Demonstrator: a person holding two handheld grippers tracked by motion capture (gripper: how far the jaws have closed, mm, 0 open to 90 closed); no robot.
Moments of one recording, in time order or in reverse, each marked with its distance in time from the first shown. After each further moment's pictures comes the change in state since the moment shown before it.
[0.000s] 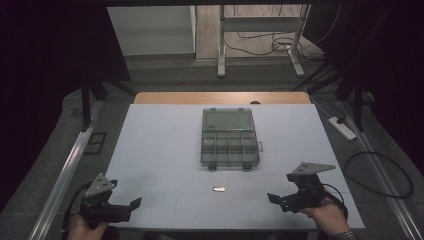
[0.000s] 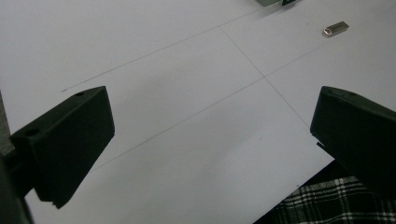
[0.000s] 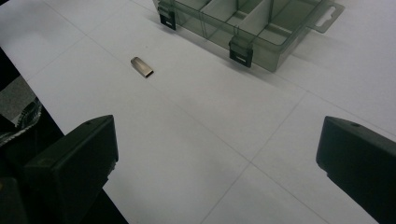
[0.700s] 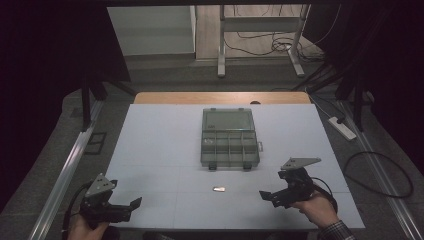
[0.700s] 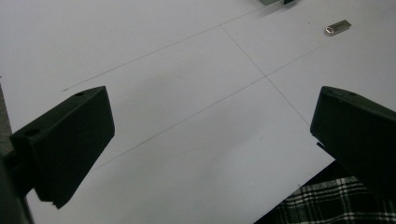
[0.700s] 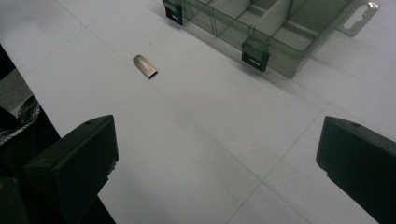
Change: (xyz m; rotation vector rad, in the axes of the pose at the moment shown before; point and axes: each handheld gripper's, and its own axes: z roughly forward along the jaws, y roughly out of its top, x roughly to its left) left arm -0.001 0.000 0.000 0.004 0.007 0.002; right arm 0.002 0.014 0.022 0.060 0.024 -0.026
